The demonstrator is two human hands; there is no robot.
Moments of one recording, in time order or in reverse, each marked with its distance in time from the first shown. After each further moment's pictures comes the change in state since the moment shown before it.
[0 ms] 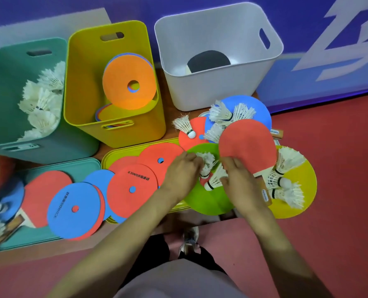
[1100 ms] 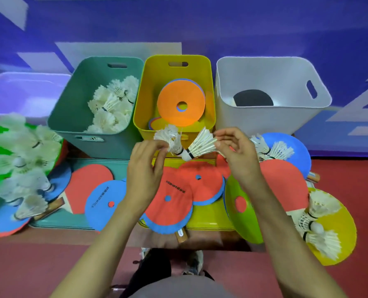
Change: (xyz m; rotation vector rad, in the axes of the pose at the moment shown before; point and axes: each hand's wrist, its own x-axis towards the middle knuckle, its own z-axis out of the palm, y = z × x) left_hand -0.092 -0.079 -0.118 -0.211 0.787 -0.310; right_hand 0.054 -0.138 -0.041 1.066 0.051 -0.291
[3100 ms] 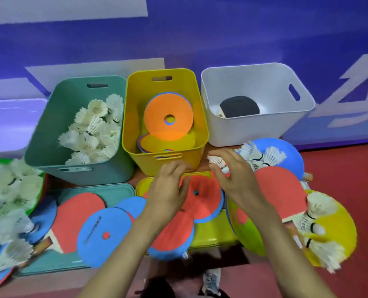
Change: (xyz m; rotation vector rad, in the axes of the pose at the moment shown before) left_hand 0.024 -0.009 0.035 0.016 -0.414 0.138; right_hand 0.008 0.017 0.009 -0.704 0.014 -0.185
